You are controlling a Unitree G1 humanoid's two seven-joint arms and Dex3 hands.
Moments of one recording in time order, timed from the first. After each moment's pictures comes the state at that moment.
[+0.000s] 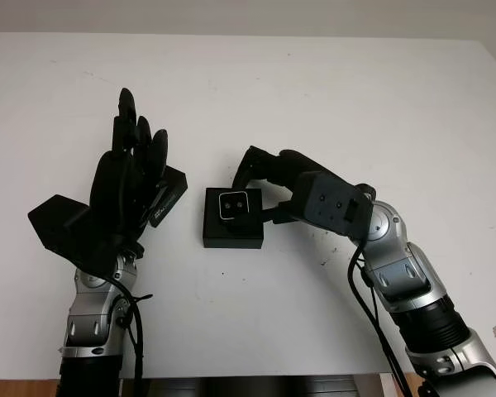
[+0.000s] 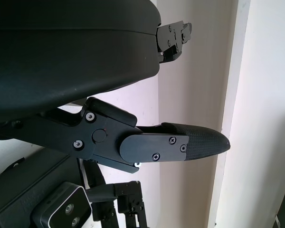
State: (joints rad) left arm -0.23 0.12 0.14 -0.09 -0.20 0.02 -0.10; right arm -0.51 -0.33 0.28 -0.06 -0.32 0.32 0.46
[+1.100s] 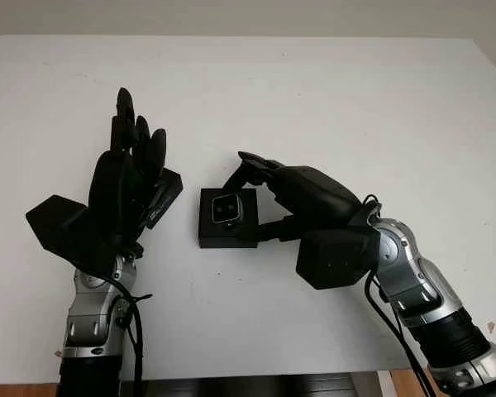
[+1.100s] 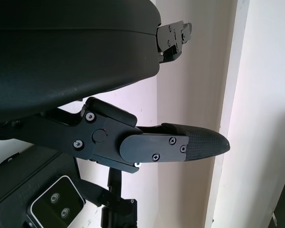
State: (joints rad) left arm -0.23 0.11 0.15 -0.09 -0.20 0.02 -0.10; right arm -0.43 -0.44 0.31 -0.02 -0.46 -0.14 0.36
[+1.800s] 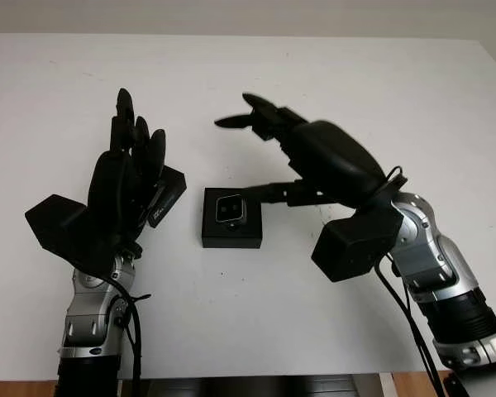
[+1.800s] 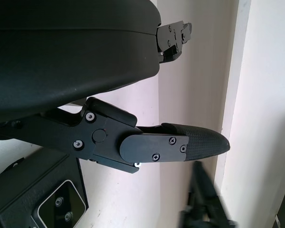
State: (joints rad) left arm -0.23 0.12 0.15 -0.09 -0.20 0.02 -0.11; right arm -0.57 -0.44 0.19 0.00 -0.49 -0.29 0.19
